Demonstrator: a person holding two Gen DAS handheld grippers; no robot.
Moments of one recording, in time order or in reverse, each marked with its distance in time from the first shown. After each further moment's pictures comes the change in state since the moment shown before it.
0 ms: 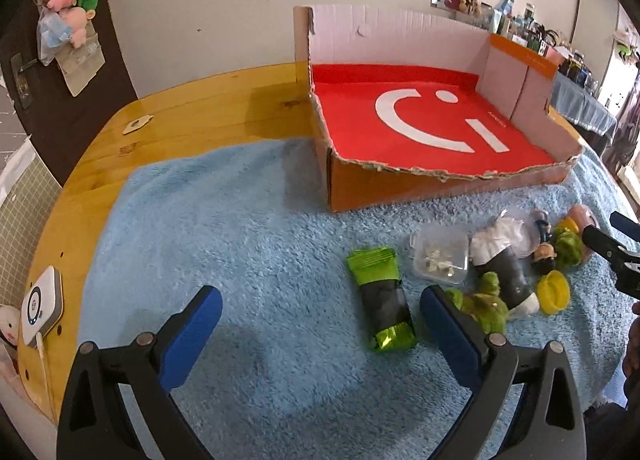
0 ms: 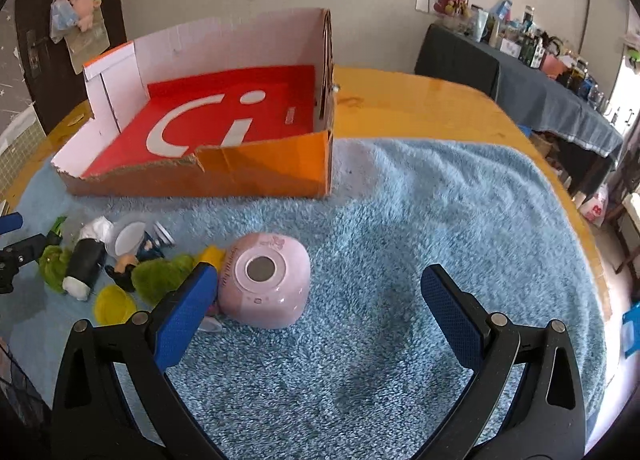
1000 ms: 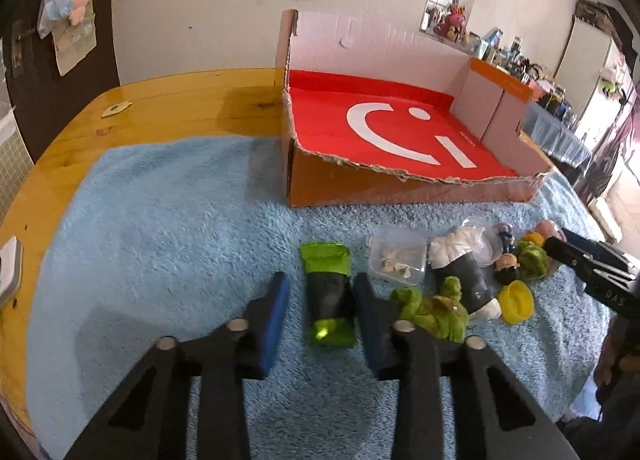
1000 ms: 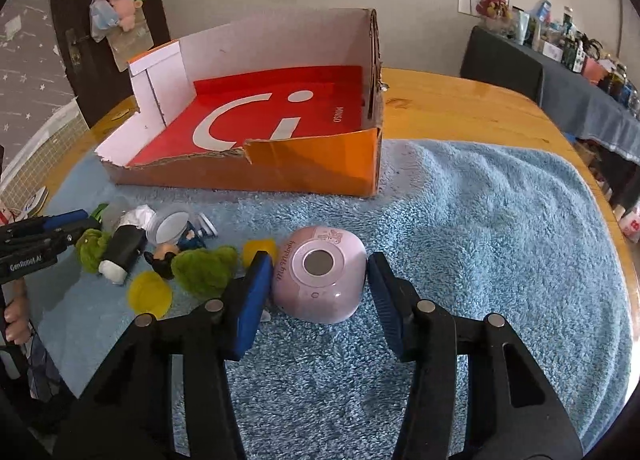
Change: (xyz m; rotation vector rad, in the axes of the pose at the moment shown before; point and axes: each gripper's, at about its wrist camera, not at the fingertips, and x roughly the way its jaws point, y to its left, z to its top) left arm -0.005 -0.005 -0.013 -0.098 -0.076 -0.142; right arm -0.004 0.003 -0.001 -0.016 -0.030 0.115
